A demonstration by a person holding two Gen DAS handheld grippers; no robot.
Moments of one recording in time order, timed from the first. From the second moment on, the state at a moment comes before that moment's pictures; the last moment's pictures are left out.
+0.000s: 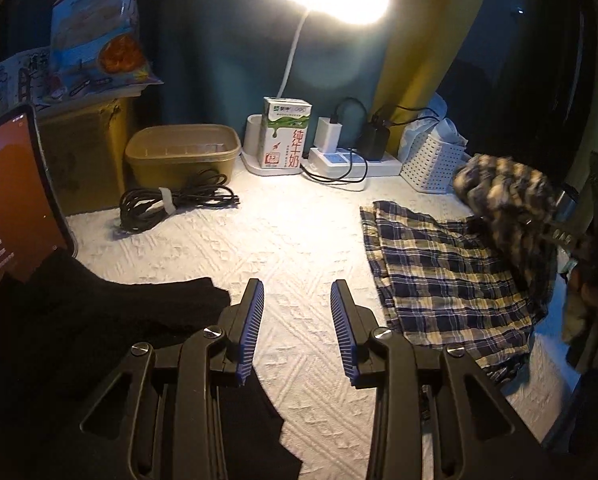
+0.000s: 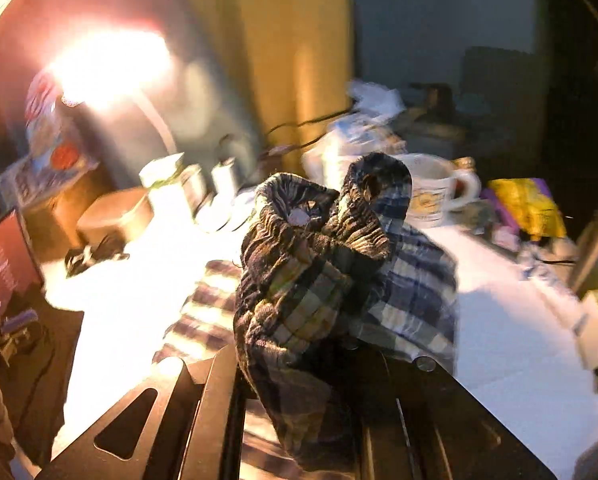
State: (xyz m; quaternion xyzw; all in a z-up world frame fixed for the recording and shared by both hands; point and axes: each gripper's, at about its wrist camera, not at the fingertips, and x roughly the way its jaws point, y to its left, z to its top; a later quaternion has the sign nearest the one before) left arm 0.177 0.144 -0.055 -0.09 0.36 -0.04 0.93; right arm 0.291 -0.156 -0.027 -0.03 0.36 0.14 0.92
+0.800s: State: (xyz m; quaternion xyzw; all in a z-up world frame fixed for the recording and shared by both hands) left arm 0.195 0.119 -0.053 -0.08 0.38 -0.05 0.92; right arm 0.243 -0.051 -0.077 -0.14 0.39 0.32 0.85
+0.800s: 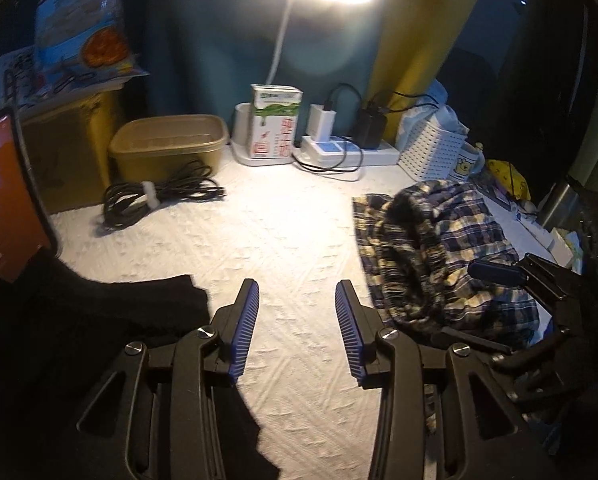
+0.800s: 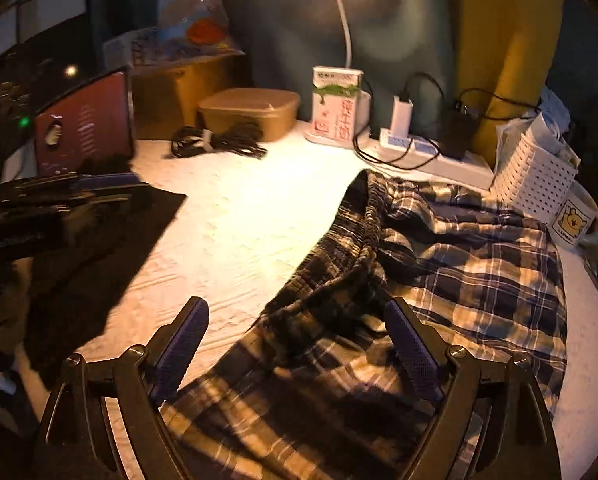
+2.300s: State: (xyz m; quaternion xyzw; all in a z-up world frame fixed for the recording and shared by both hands) left arm 0.245 0.055 -0.093 -0.09 0.45 -0.10 0.88; right arm 0.207 -0.223 -0.111 -0.11 0.43 0.24 0.86
